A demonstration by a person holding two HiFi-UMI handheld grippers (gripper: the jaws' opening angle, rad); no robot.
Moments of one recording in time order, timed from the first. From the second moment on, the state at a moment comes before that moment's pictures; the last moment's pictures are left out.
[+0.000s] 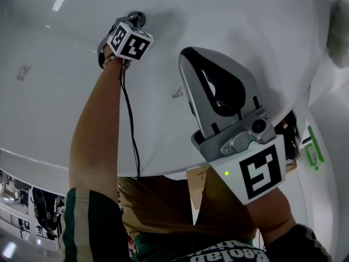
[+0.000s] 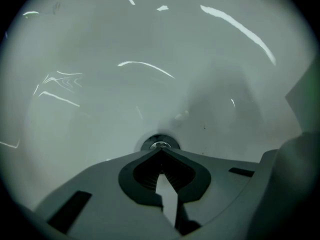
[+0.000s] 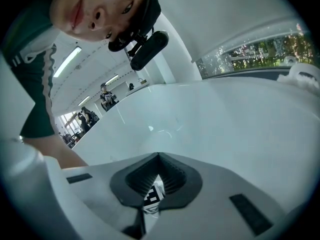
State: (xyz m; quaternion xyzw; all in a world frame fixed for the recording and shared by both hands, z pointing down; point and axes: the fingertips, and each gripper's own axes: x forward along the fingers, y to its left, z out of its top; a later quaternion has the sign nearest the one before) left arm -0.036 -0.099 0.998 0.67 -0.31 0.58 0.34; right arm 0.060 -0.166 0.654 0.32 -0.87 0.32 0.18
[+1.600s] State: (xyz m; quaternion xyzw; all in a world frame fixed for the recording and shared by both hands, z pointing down) left arm -0.028 -0.100 0.991 0.64 -0.31 0.62 0.33; right arm 0.061 -0.164 0.654 0.31 -0.88 0.28 0.21
